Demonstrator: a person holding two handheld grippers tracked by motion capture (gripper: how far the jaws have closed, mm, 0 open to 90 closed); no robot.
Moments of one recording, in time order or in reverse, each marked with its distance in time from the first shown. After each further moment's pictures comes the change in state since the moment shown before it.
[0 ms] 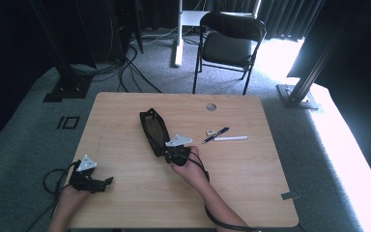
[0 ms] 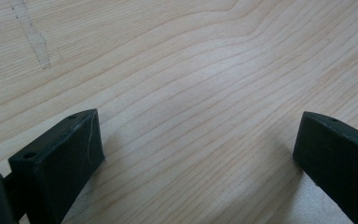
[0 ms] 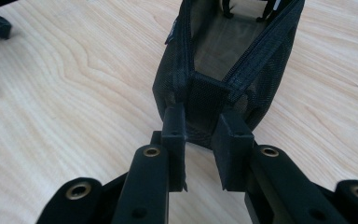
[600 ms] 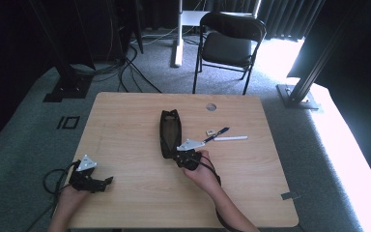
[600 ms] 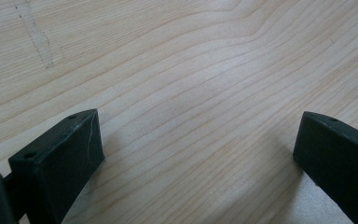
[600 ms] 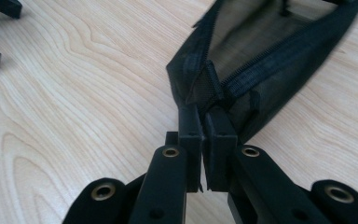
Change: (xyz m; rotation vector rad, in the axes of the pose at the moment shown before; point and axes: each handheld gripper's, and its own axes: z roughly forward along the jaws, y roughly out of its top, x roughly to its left) left arm 0.000 0.000 0.000 -0.001 0.004 -0.004; right arm -0.014 -0.021 -0.025 0.027 0.035 0.019
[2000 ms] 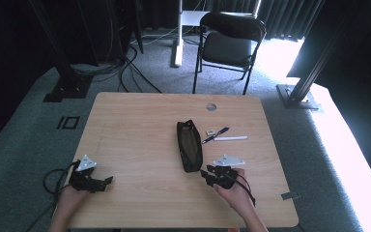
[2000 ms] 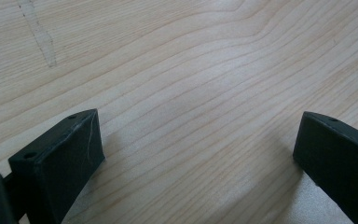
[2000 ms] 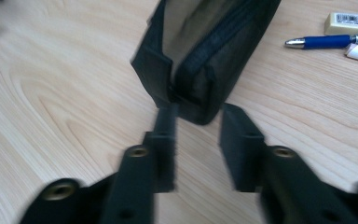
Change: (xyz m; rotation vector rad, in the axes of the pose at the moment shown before) left arm 0.000 0.000 0.000 0.001 0.004 -0.007; right arm -0.022 -0.064 -0.094 -0.001 -0.079 0.161
